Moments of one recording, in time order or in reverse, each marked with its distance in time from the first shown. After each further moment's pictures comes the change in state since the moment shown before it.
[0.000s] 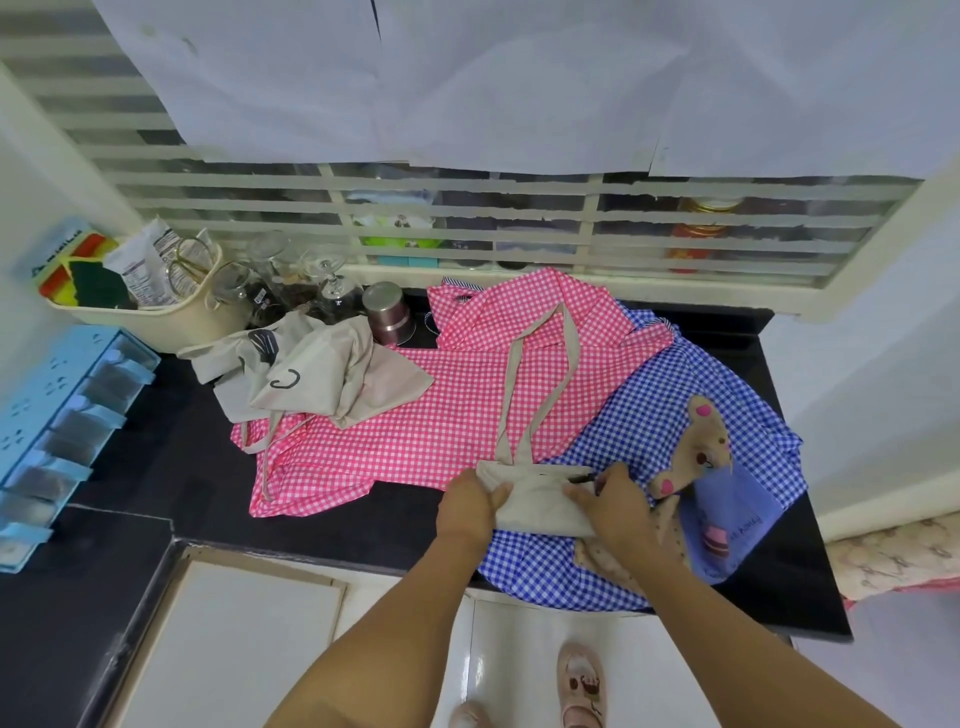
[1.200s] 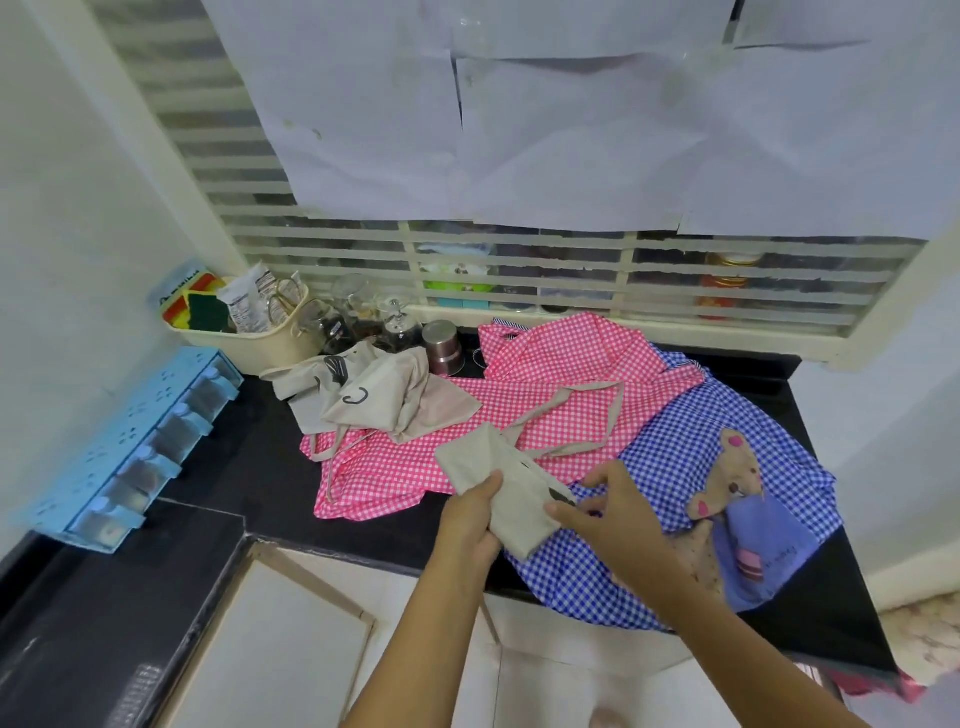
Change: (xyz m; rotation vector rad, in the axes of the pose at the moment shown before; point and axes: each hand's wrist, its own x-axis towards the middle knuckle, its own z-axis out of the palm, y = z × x) left_hand -0.075 0.018 -0.073 -1.469 -0.052 -0.290; right_hand -0.105 -0.075 -0.030 0.329 -0.102 -0.322
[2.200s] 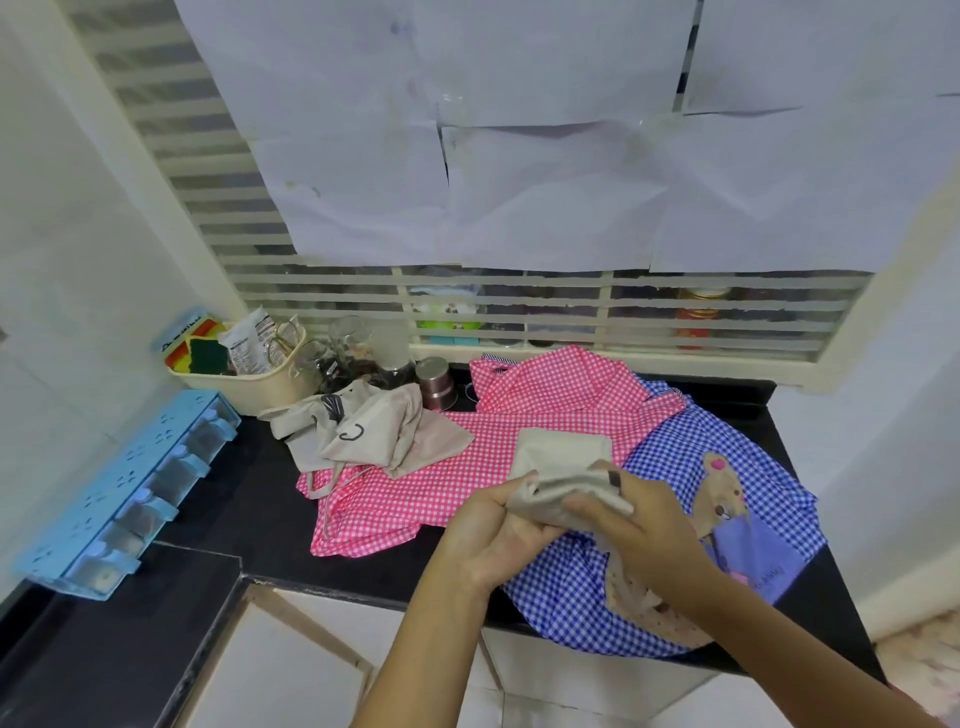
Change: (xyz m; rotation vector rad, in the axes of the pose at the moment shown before) left_hand -0.073 0.032 0.037 -0.130 -0.674 -0.328; right_hand -0.025 -0.049 -0.044 0.036 -0.043 -0.593
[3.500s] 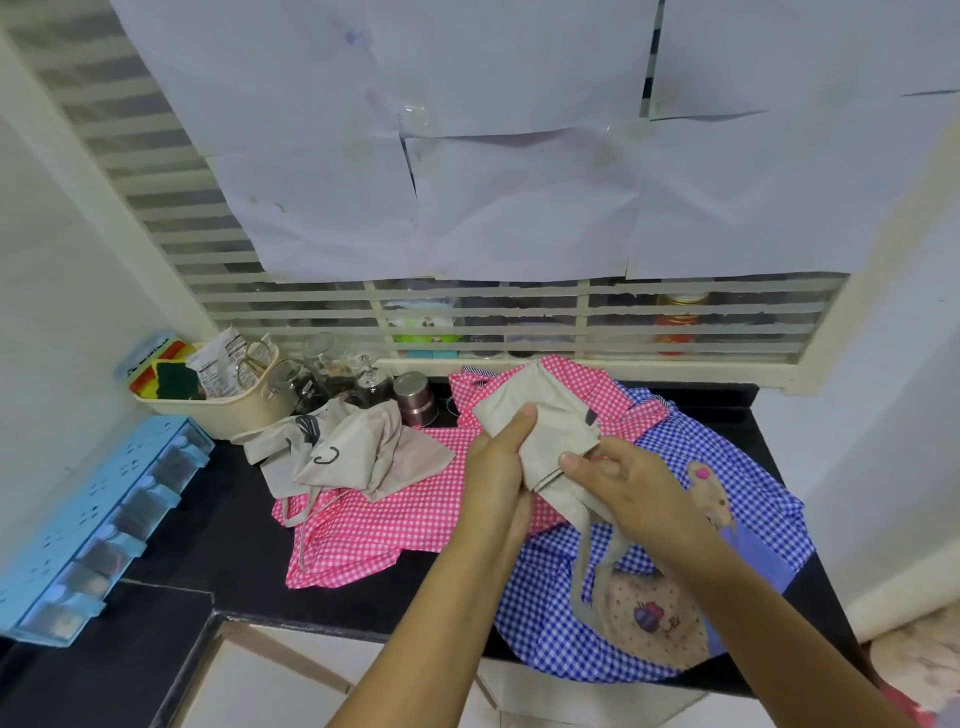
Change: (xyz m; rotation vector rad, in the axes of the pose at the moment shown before) left_hand 0.048 0.008 0.060 0.350 0.303 0.547; right_hand 0.033 -0.020 -0.028 0.277 0.034 0.433
